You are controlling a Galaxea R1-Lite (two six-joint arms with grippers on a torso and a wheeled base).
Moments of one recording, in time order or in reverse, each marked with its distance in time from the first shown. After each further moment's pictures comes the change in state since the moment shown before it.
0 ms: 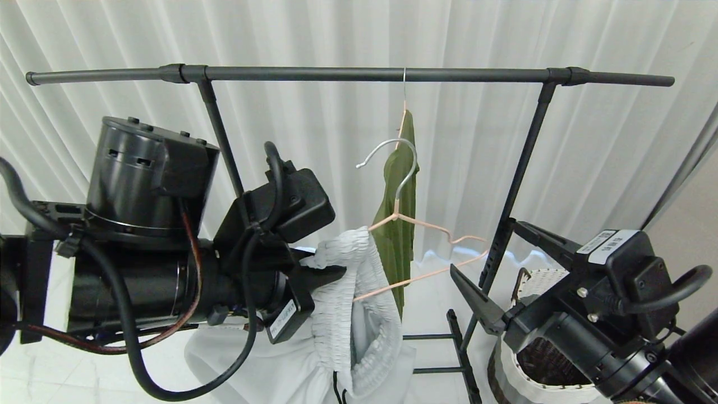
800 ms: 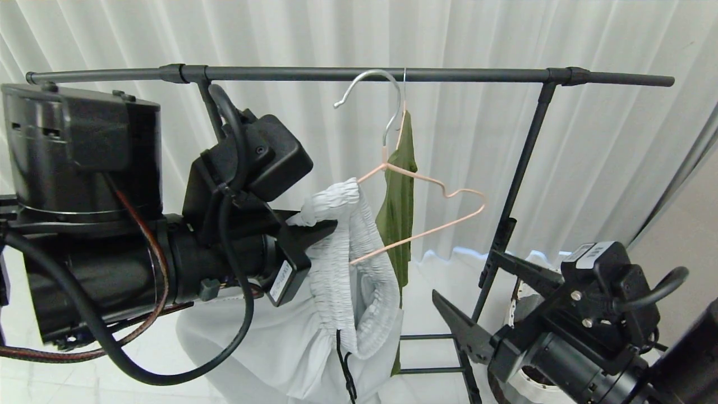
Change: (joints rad) left arm -0.028 -0.049 0.027 -0.203 0.152 -0.044; right arm 0.073 0.002 -0.010 0.143 0.000 0.285
